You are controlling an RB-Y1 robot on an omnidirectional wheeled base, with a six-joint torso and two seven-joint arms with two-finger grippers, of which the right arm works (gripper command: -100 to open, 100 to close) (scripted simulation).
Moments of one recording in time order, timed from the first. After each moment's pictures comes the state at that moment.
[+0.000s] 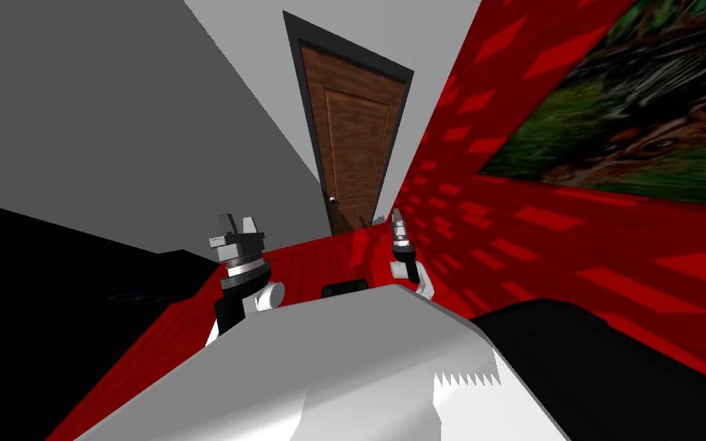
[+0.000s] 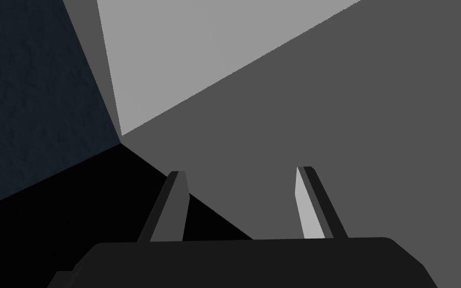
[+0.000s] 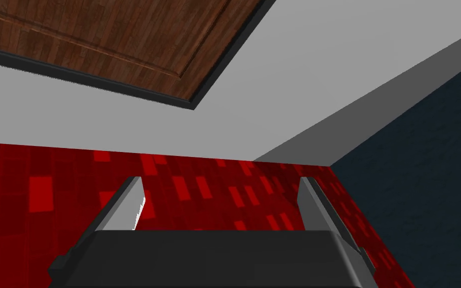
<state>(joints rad) 0.42 -0.07 -0.09 -2.13 0.16 -0.47 0.17</state>
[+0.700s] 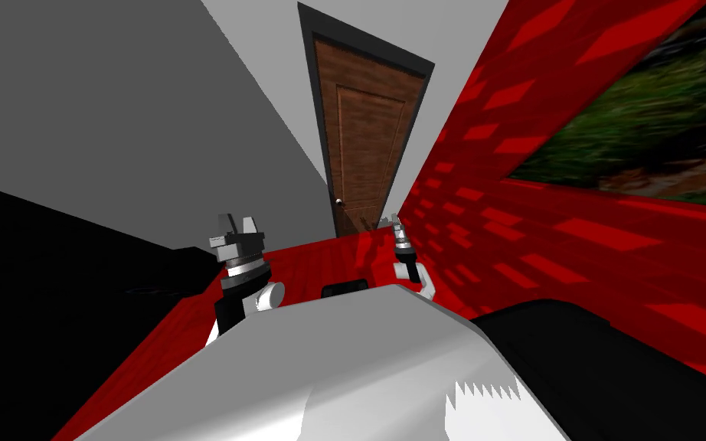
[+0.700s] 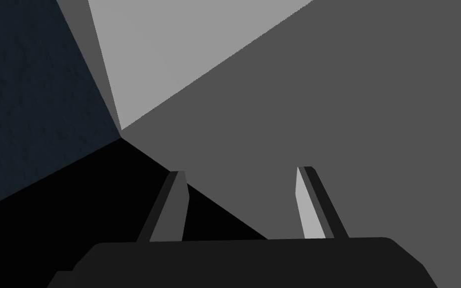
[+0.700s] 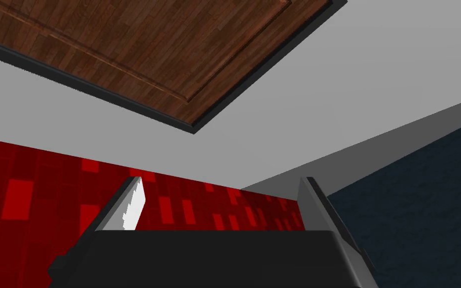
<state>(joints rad) 0.40 -0.09 -0.16 -2.00 0.22 -0.53 0.26</state>
